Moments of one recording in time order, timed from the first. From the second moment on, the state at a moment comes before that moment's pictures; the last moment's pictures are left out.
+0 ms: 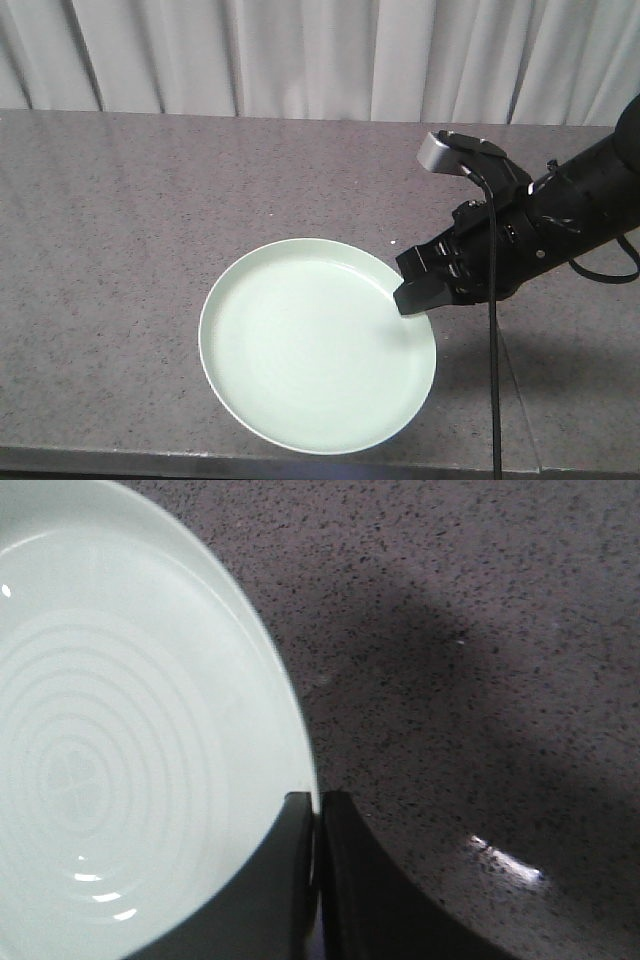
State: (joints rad) left arm 0.01 -0.01 0.02 -0.01 0.02 -0.04; right arm 0.27 1.47 -1.21 0.63 1.11 -0.38
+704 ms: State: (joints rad) left arm 0.01 -0.01 0.02 -0.01 0.02 -0.04; right arm 0.27 1.47 -1.21 0.64 1.11 -0.38
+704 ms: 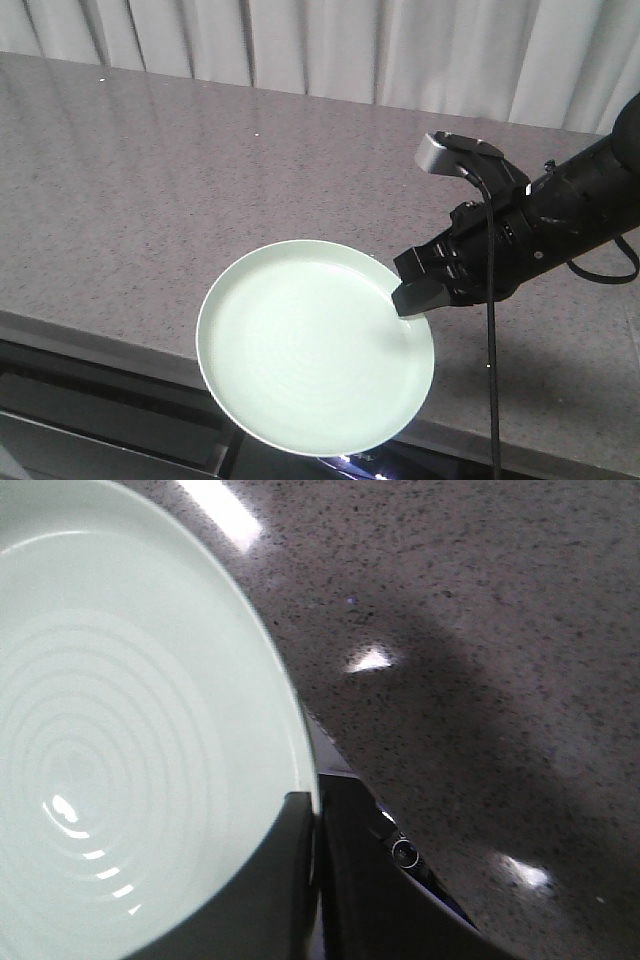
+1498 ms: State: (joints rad) left arm 0.01 -0.01 0.02 -0.01 0.02 -0.04; right arm 0.27 1.47 -1.21 0.64 1.11 -0.38
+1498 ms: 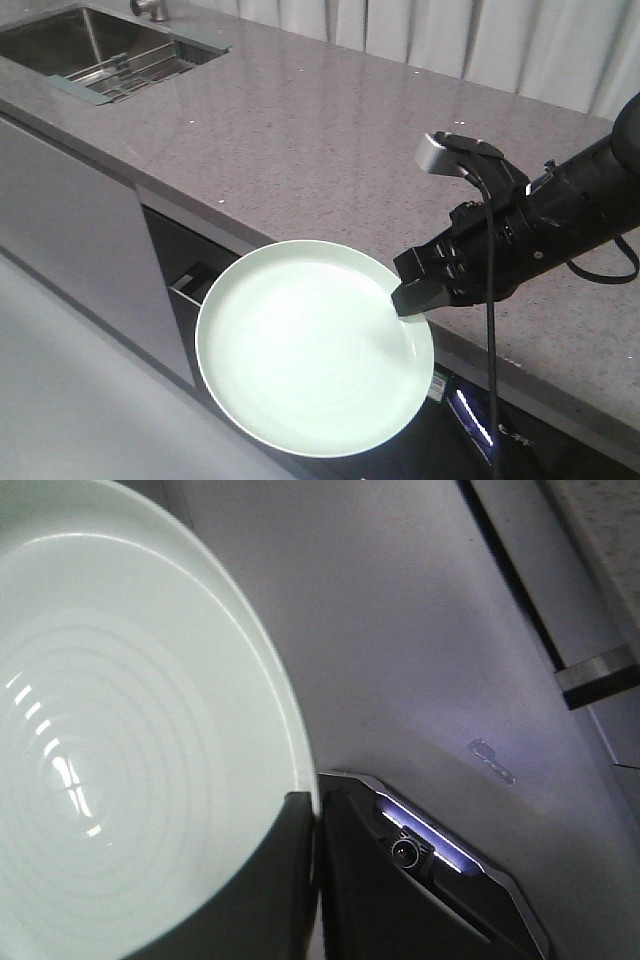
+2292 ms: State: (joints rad) left arm 0.01 -0.01 0.02 -0.01 0.02 -0.04; right arm 0.27 1.47 -1.21 0.64 1.11 -0.38
